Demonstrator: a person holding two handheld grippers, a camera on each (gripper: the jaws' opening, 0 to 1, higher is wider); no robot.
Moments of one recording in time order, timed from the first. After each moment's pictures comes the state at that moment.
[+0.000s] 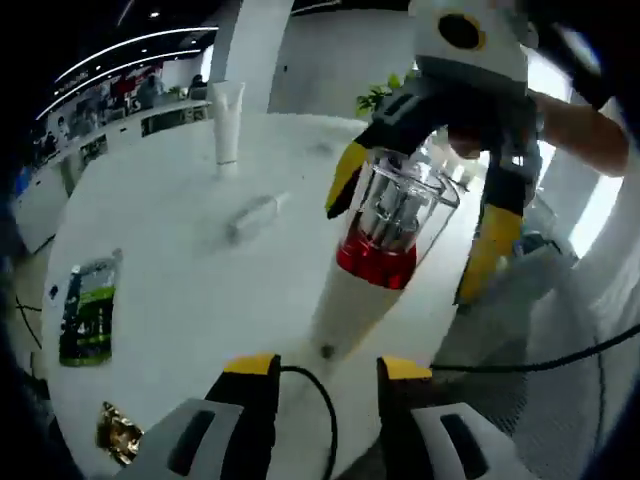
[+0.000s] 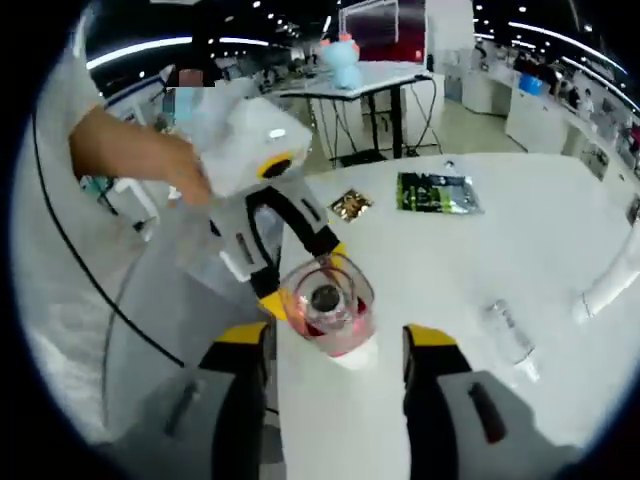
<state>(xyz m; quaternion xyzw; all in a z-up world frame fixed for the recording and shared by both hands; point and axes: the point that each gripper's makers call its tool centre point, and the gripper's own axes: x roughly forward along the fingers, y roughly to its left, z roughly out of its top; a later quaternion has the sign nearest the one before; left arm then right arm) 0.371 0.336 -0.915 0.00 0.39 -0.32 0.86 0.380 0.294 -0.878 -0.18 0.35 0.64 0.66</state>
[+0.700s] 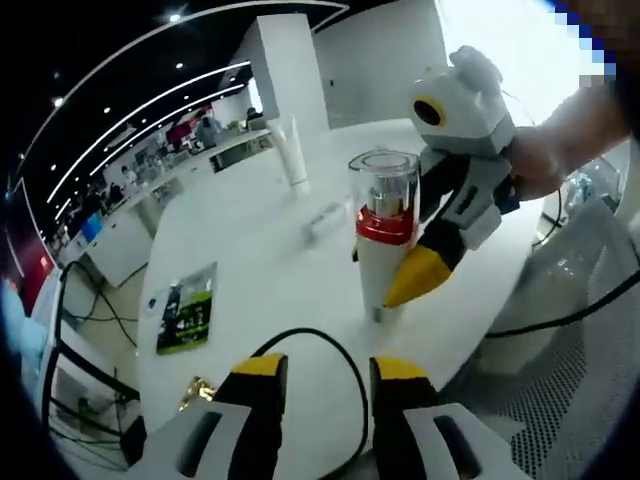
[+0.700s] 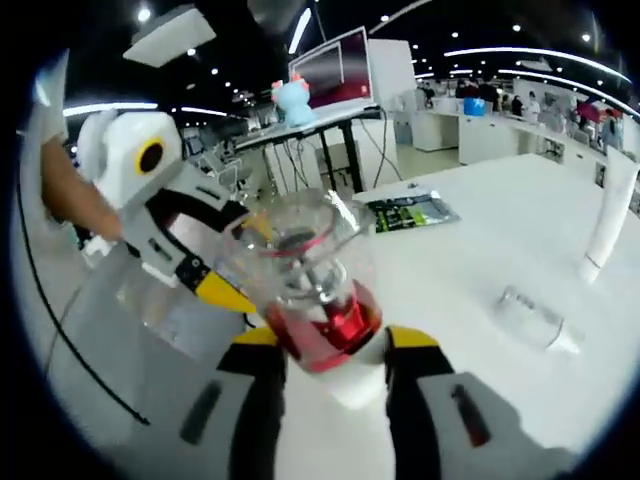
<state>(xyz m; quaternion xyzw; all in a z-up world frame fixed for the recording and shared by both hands) 0.352 0.372 -0.910 0.18 0.33 -0.23 0.90 0.384 0.320 -0.913 -0.12 0.27 0.60 0.75</state>
